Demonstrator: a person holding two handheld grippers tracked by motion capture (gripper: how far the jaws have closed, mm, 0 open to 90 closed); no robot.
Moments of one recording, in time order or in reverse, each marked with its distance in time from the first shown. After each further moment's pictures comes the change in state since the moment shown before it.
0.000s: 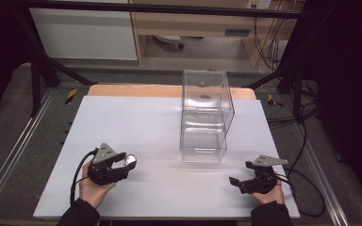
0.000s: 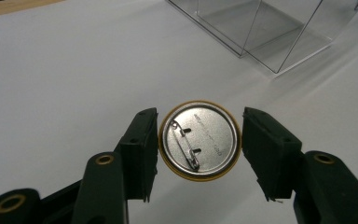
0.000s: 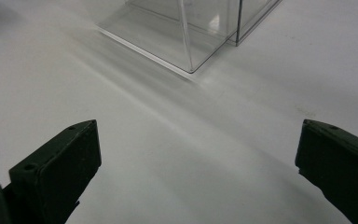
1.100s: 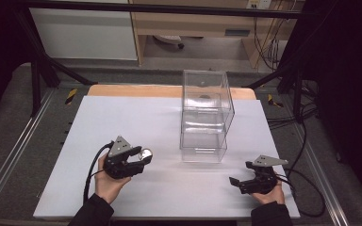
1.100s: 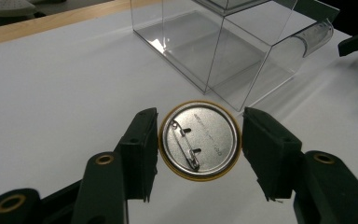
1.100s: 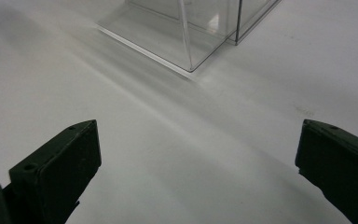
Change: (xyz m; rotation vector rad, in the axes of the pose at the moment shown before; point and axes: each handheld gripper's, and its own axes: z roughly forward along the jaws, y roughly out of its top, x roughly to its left) left arm -0.029 0.037 0.017 -0.046 -0.059 0.014; right arm 0.000 0.000 -0.001 0.003 -0.004 -0.003
